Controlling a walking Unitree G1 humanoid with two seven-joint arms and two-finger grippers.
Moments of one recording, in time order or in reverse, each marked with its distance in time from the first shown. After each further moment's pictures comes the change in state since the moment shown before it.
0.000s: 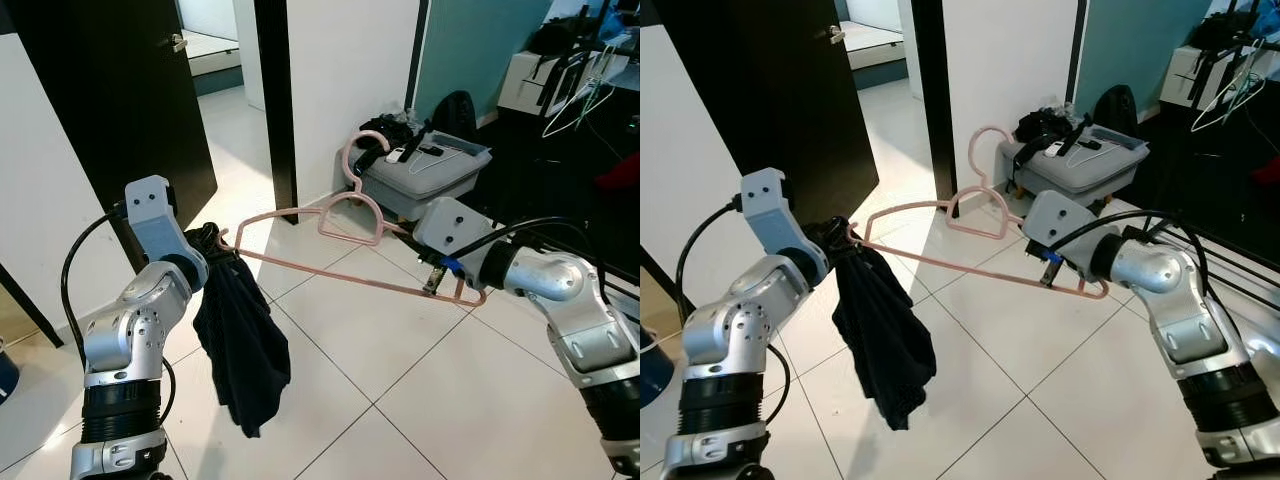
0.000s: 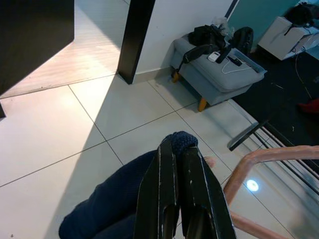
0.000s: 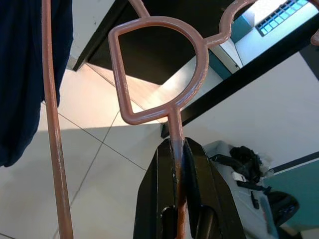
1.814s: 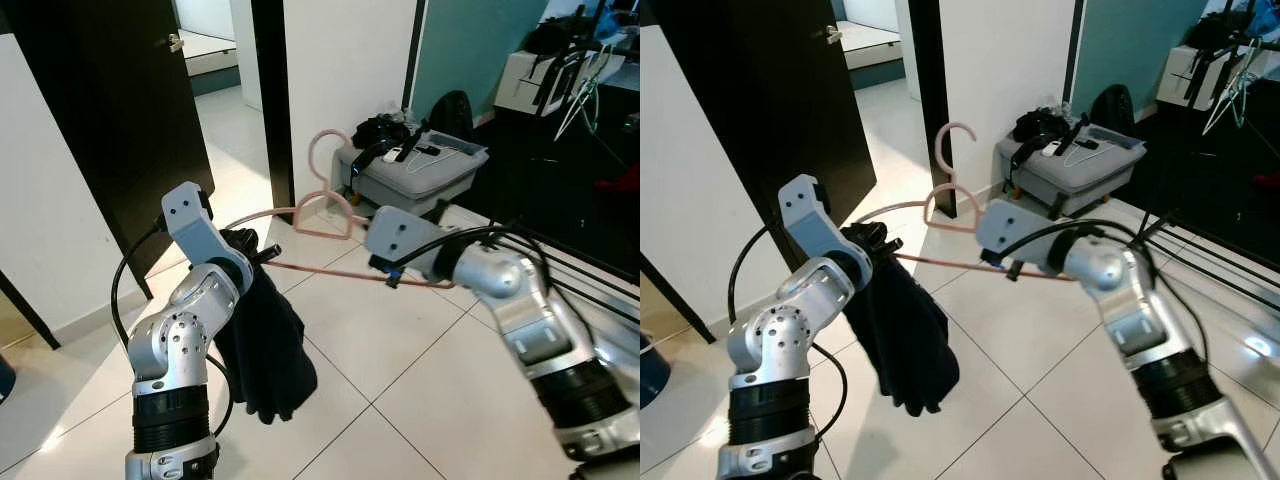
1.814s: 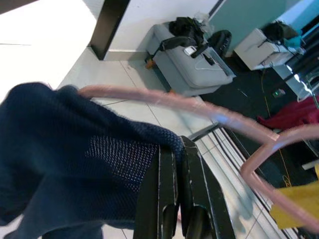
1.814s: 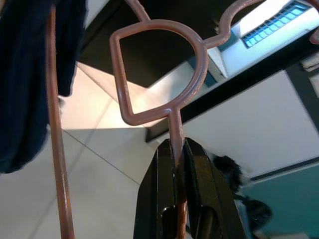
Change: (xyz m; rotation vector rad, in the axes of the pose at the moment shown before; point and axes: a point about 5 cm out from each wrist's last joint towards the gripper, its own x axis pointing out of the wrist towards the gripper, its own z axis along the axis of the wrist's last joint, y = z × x) left arm -0.005 -0.051 -0.019 -0.265 0.068 -0.007; right arm 0.038 0.030 0.014 -0.079 -0.014 -0.024
